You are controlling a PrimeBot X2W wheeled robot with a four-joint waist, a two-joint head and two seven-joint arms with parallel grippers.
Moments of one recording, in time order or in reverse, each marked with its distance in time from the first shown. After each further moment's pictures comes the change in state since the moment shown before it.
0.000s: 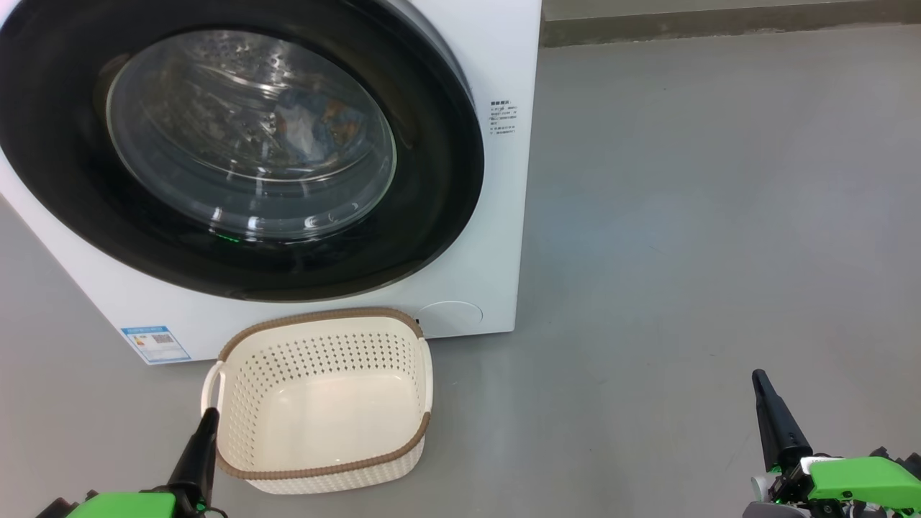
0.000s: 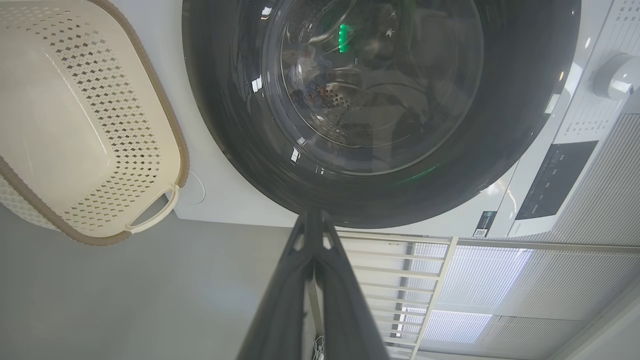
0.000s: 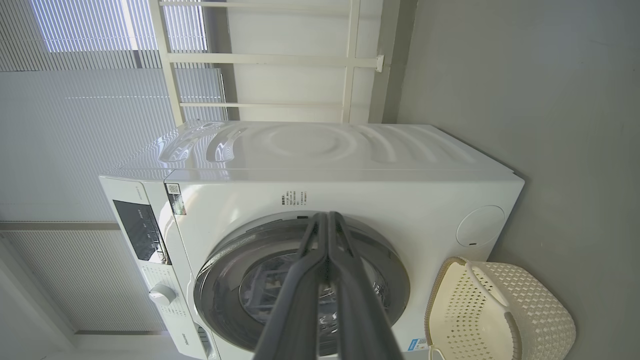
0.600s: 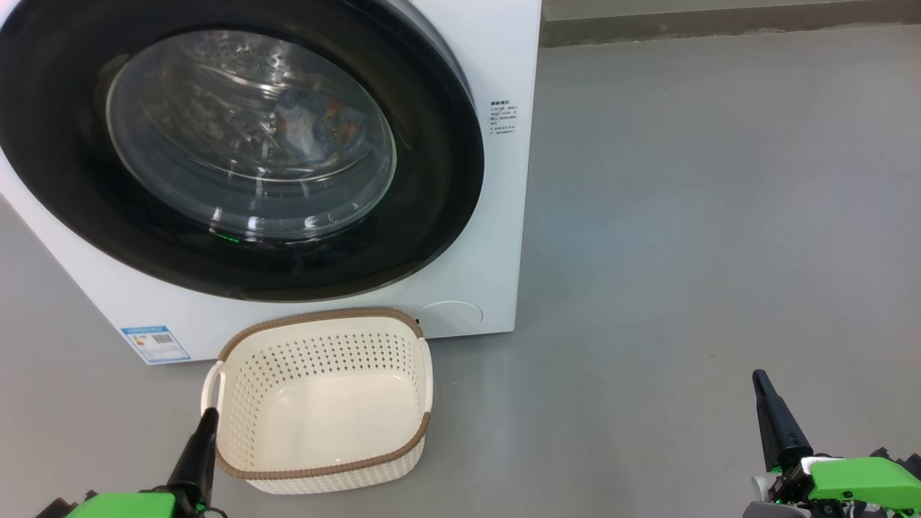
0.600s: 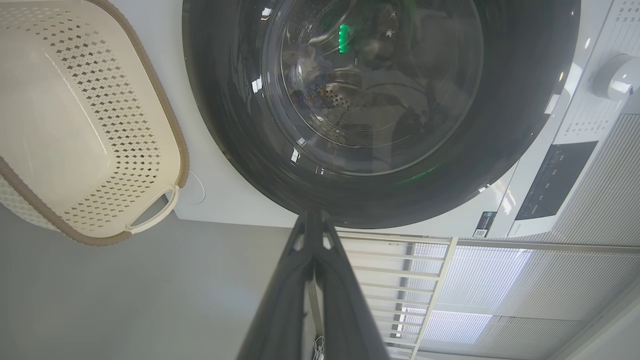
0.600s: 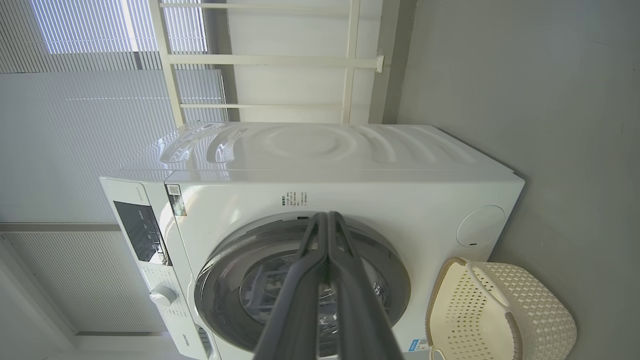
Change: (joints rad) left arm 0.000 0.000 0.001 0.000 0.000 0.000 0.000; right arm 0.000 0.003 -0.004 0.000 0.000 0.000 0.001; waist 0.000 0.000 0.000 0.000
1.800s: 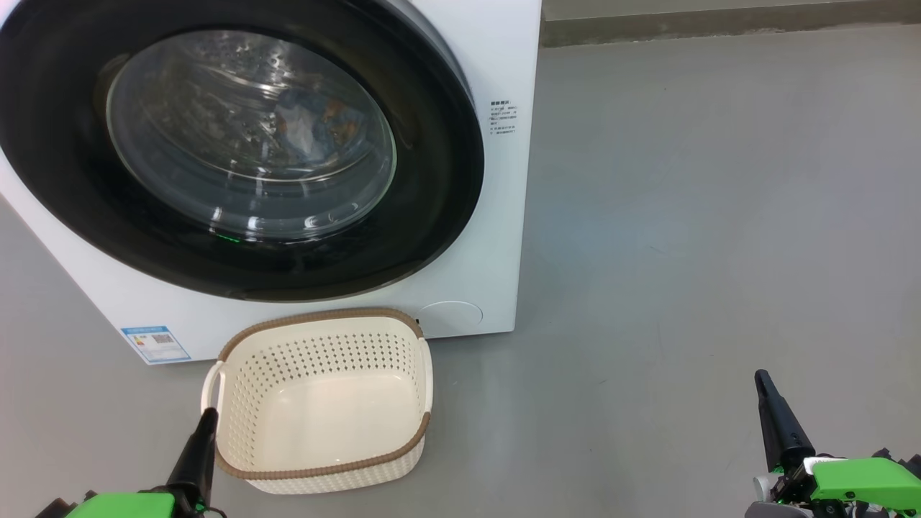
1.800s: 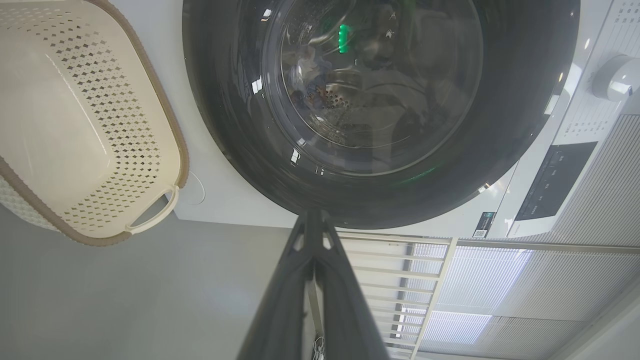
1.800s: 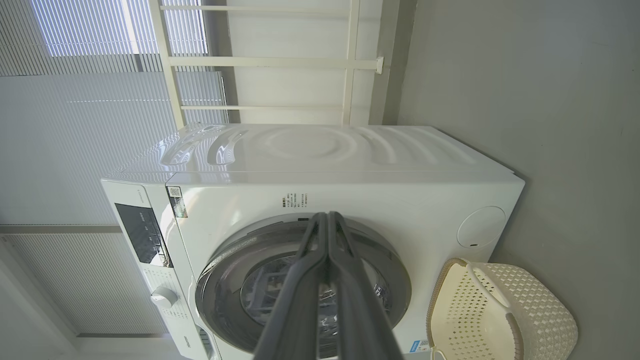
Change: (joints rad) left arm 0.000 0.000 0.002 0.000 0.000 0.000 0.001; right arm 0.000 0.003 -0.011 0.000 0.000 0.000 0.007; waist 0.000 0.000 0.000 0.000
